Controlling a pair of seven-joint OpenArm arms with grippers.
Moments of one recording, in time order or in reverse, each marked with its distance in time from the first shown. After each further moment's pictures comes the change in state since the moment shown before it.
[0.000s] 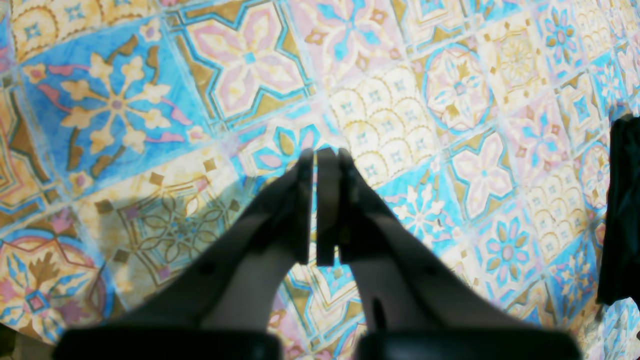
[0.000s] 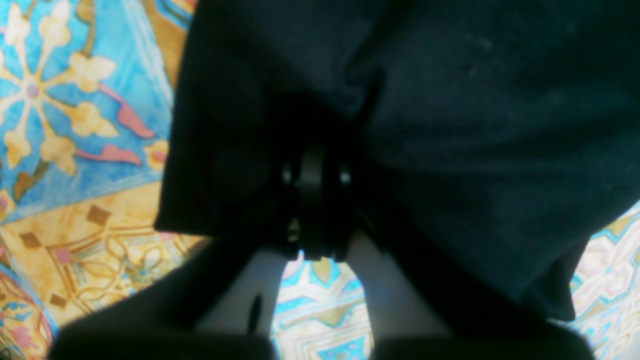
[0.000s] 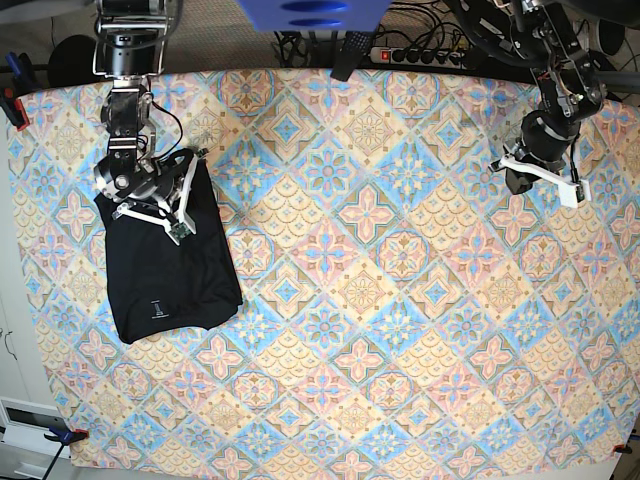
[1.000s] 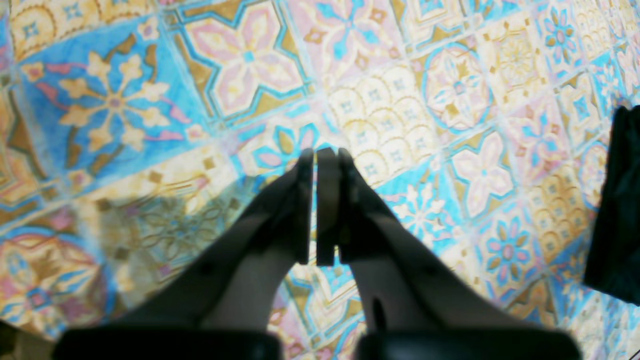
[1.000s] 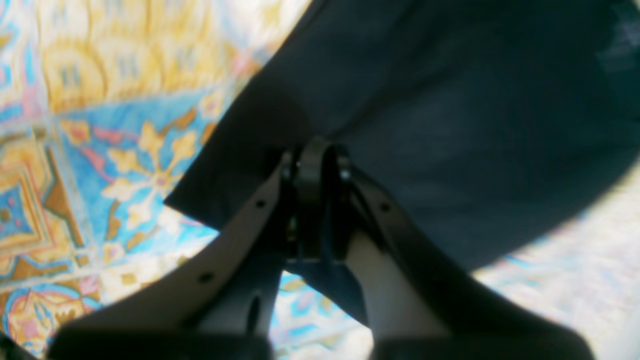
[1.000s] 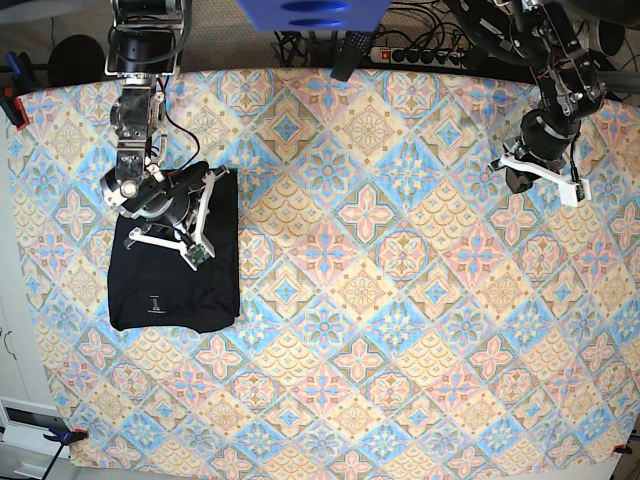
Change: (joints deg) left arm 0.8 0.0 0.0 2.4 0.1 0.1 0.2; right arm -0.9 -3.3 0.5 15.6 2.1 1.4 -3.8
